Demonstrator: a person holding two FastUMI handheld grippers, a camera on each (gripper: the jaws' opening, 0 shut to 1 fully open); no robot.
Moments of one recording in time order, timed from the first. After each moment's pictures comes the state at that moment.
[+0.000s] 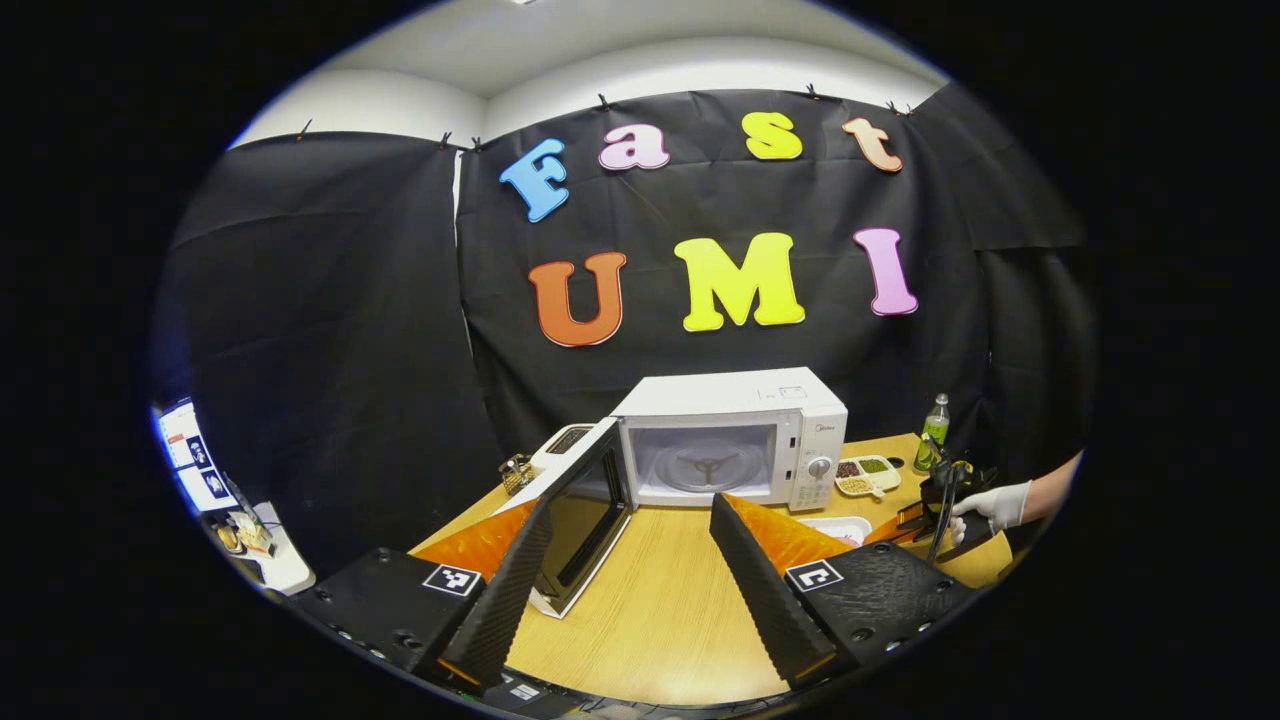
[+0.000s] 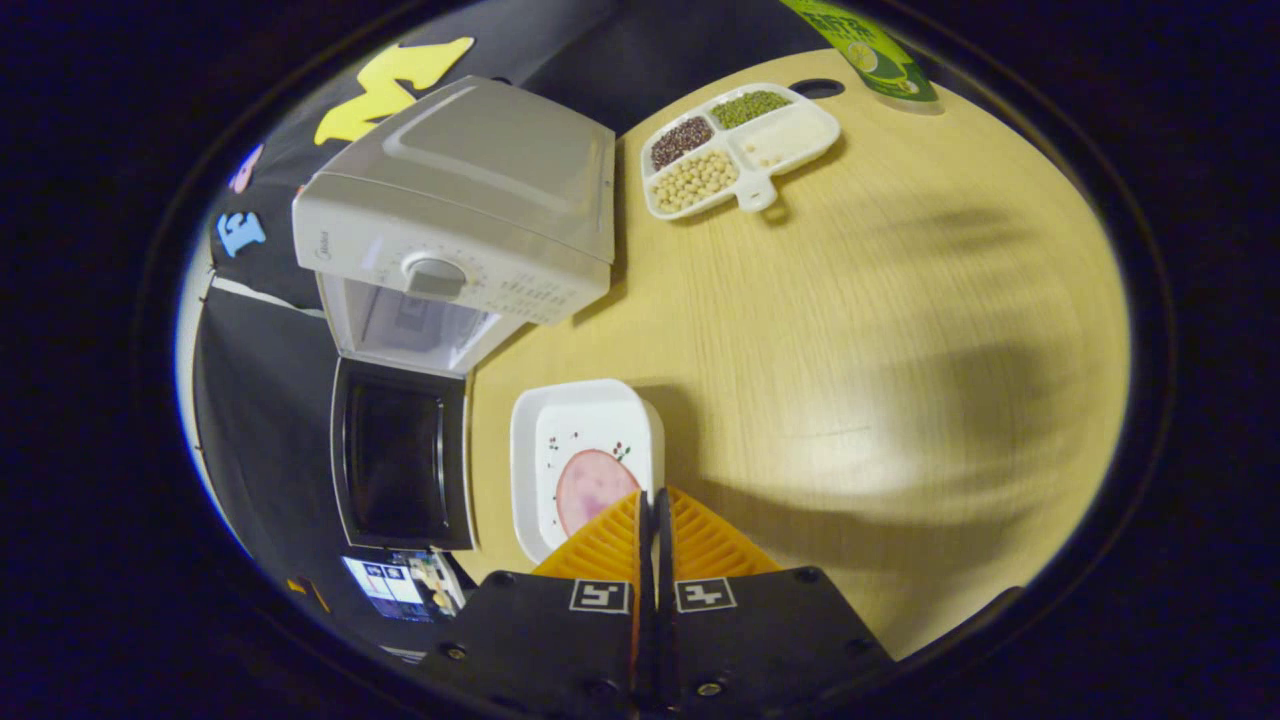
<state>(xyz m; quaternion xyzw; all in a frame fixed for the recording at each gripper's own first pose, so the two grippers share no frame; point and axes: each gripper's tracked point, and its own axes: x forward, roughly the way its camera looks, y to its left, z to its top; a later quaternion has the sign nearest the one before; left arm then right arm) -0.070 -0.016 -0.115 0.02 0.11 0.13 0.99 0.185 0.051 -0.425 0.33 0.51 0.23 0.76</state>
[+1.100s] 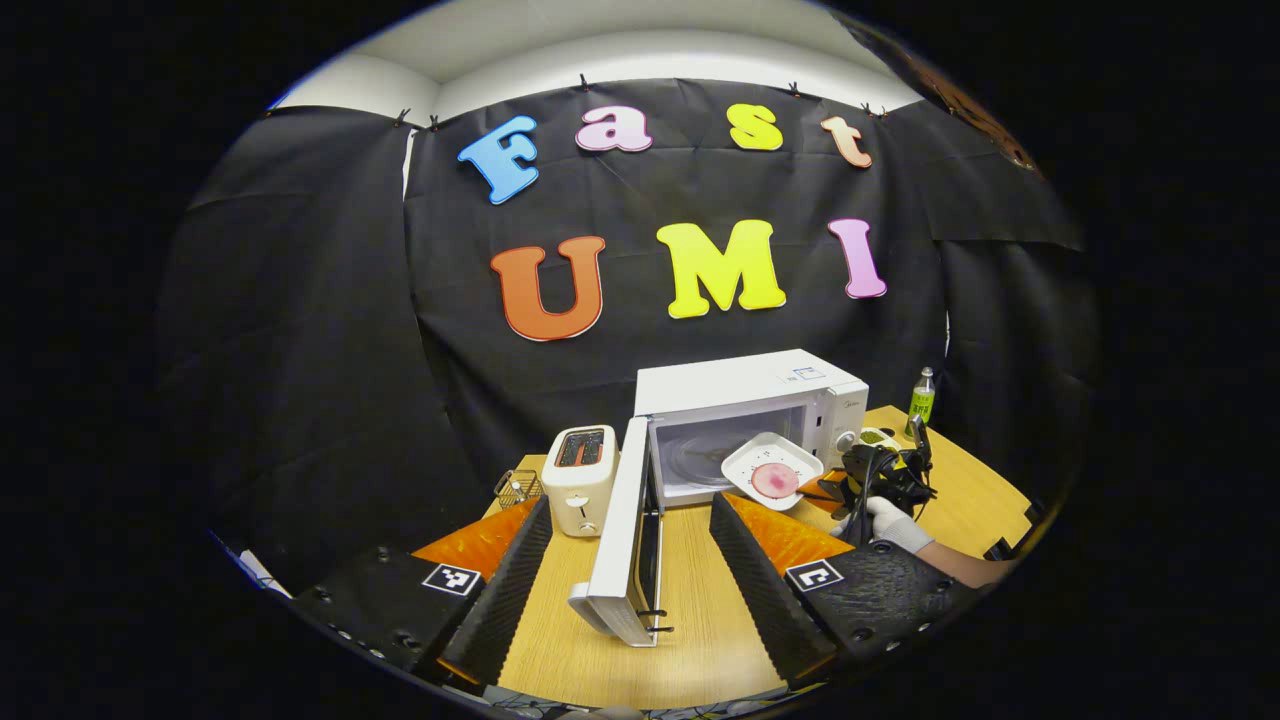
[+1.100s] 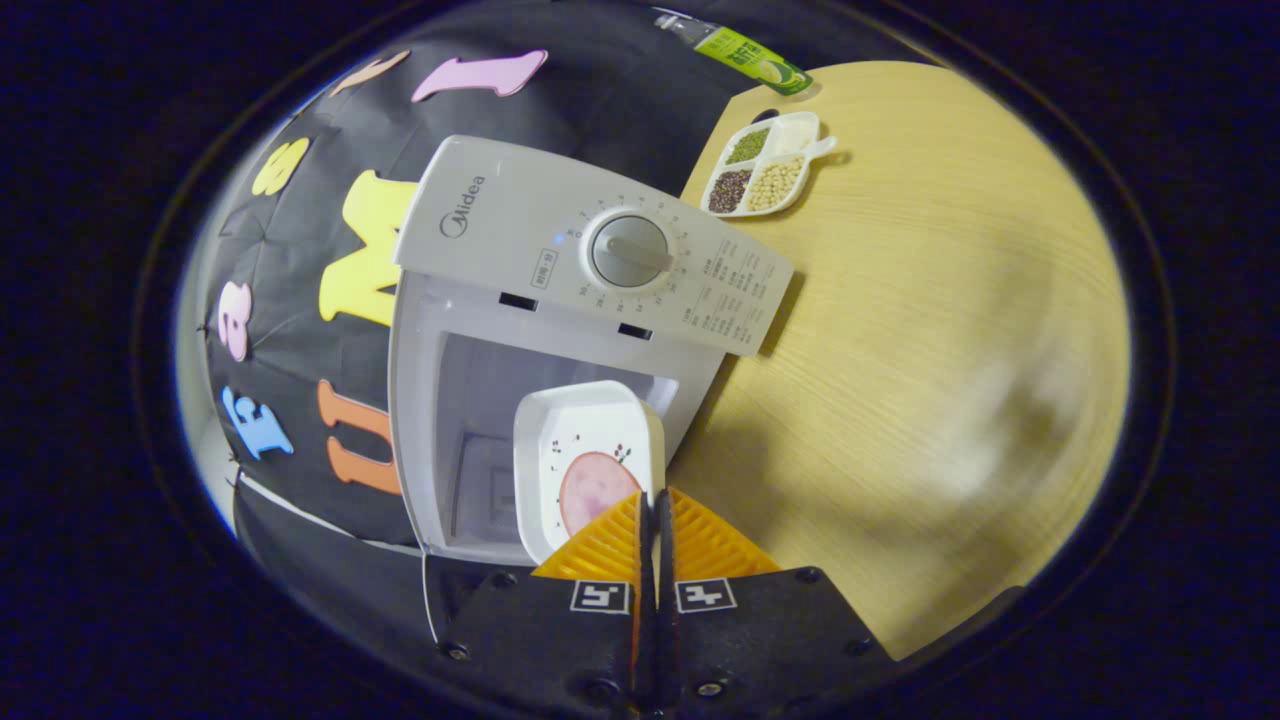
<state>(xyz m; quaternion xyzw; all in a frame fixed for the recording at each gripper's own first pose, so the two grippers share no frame) -0.035 0.141 -0.132 0.04 0.13 0.01 0.99 0.214 0.156 -0.481 0.60 0.23 0.00 0.77</state>
